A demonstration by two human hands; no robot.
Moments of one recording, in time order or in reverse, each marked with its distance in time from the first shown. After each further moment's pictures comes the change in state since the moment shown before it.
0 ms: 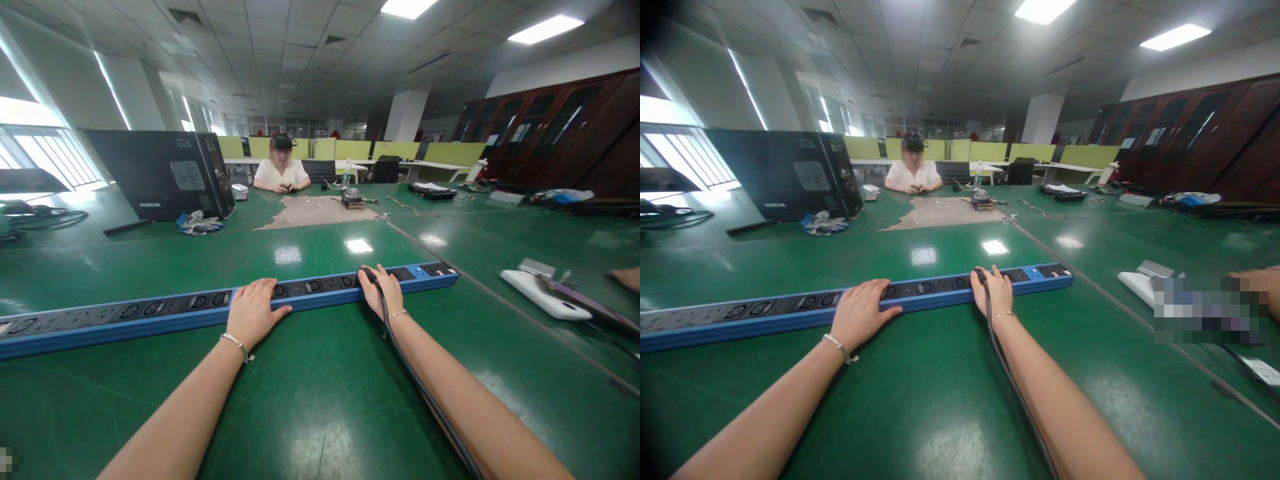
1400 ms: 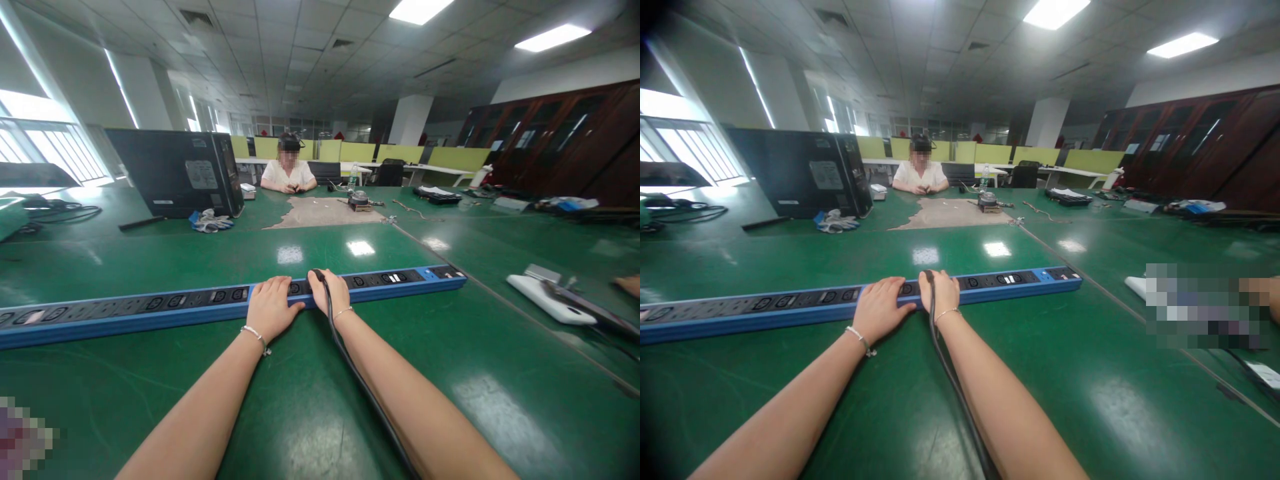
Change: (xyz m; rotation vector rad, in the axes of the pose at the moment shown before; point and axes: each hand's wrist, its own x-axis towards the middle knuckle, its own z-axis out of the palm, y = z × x) left_hand 0.001 0.002 -0.003 -0.085 -0.013 -0.030; right_hand -0.031 -0.132 0.025 0.148 -0.224 -0.103
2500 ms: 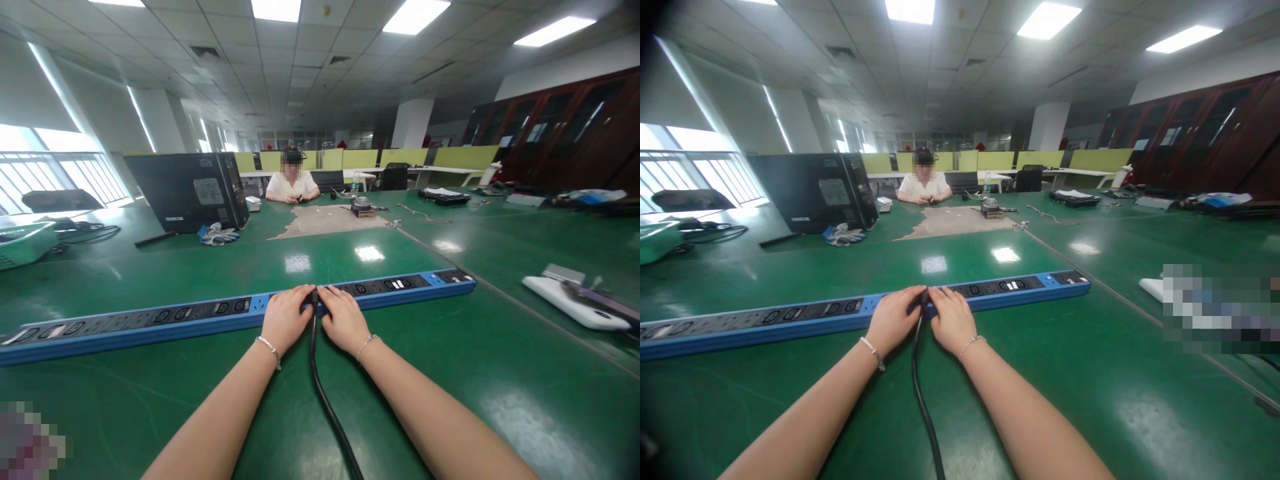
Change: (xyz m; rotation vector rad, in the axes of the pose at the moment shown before) left_hand 0.010 0.026 -0.003 -0.192 -0.015 0.022; right_hand -0.032 0.048 0.001 -0.065 -0.058 -0.408
